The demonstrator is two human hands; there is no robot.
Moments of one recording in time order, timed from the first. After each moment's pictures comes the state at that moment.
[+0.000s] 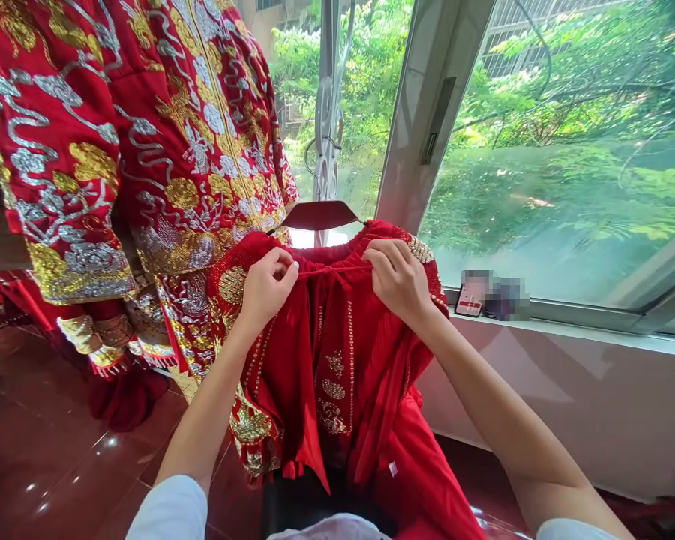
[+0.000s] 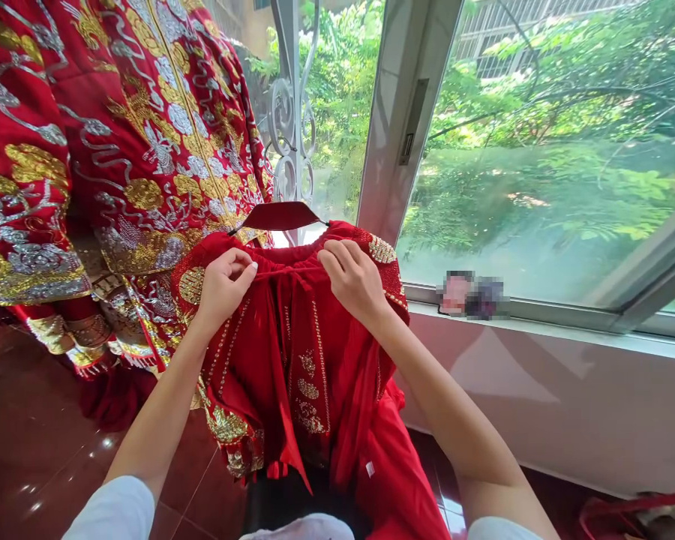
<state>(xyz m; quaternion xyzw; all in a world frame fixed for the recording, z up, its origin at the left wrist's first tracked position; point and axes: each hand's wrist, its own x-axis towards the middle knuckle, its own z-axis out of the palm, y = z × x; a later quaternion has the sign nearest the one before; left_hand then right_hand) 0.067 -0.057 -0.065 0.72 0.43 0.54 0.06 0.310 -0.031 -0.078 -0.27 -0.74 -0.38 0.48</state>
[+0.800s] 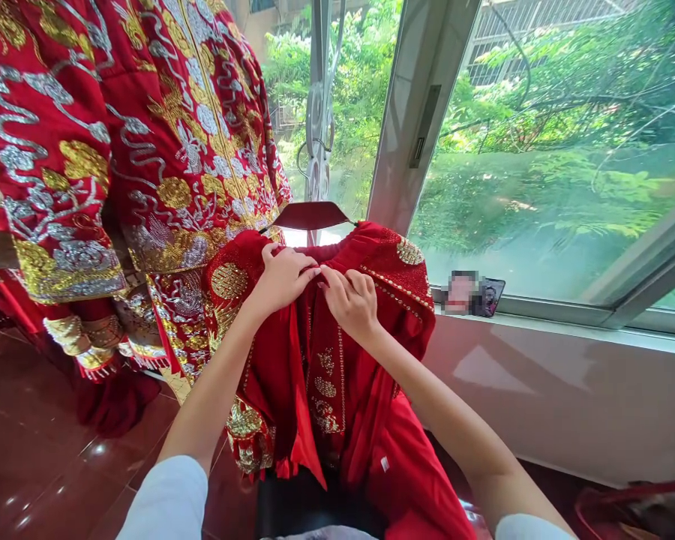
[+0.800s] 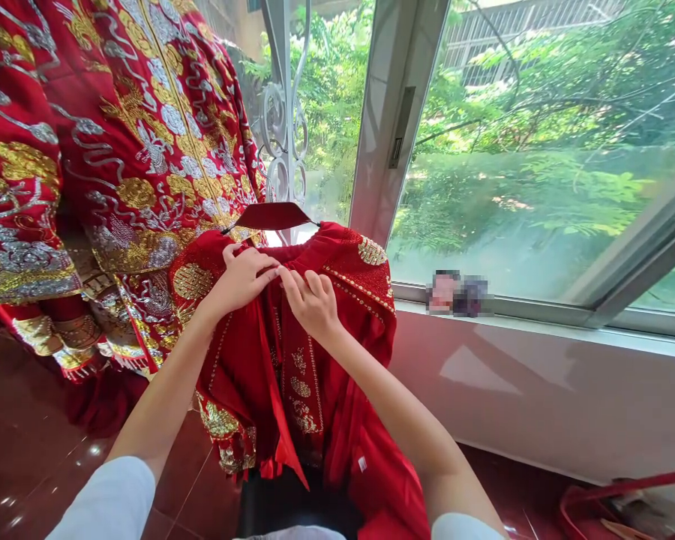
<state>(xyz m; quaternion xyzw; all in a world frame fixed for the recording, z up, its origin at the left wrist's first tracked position) 0.092 -0.050 -0.046 0.85 0.43 0.29 -0.09 0.255 -0.046 -0.123 -0.31 -0.67 -0.47 0.49</state>
